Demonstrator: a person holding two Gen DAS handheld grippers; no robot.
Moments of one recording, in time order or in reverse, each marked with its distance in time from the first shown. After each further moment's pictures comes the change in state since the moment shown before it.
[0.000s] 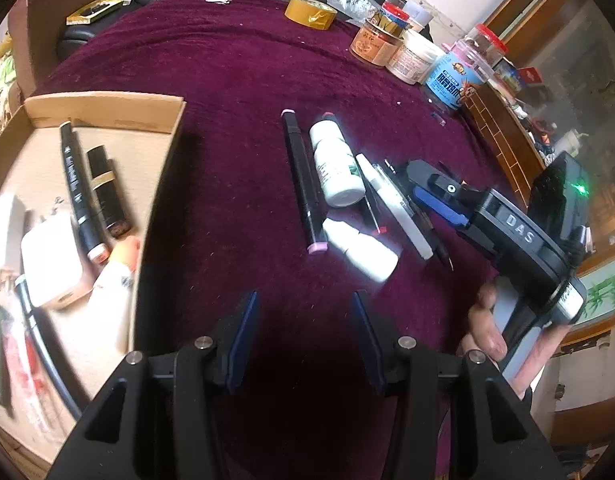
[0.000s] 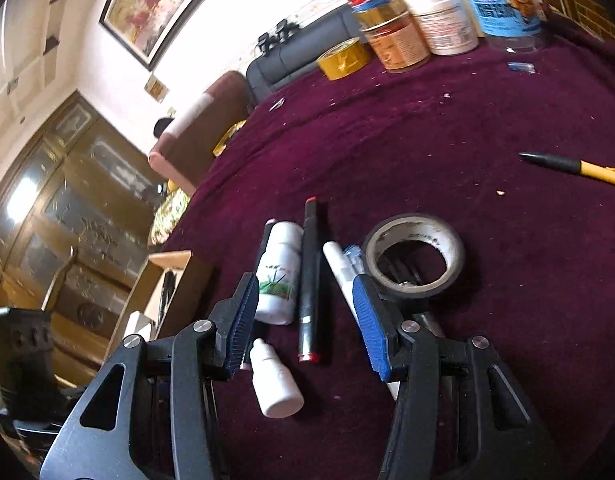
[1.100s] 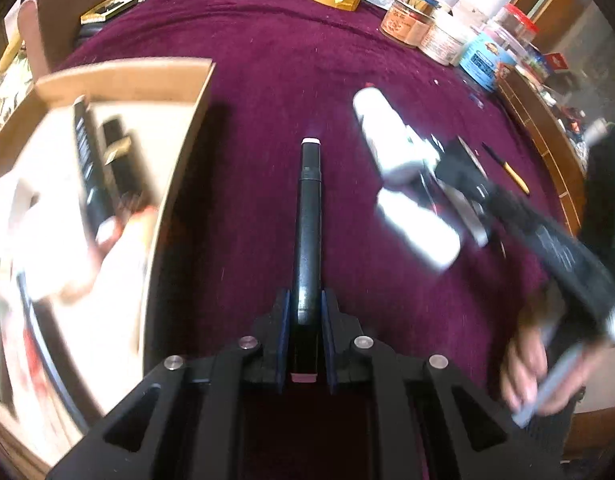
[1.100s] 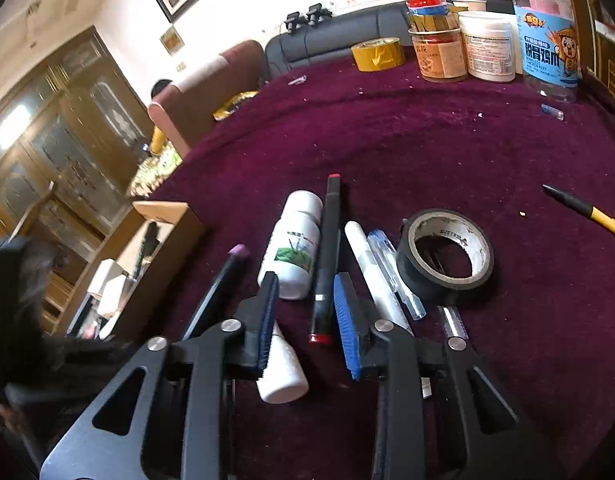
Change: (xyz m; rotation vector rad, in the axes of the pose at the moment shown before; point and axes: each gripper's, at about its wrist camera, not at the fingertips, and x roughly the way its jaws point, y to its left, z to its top) left arm 0.017 0.019 -0.020 0.005 0.034 0.107; right arm 0.022 0.039 -0.020 -0.267 0.070 -0.141
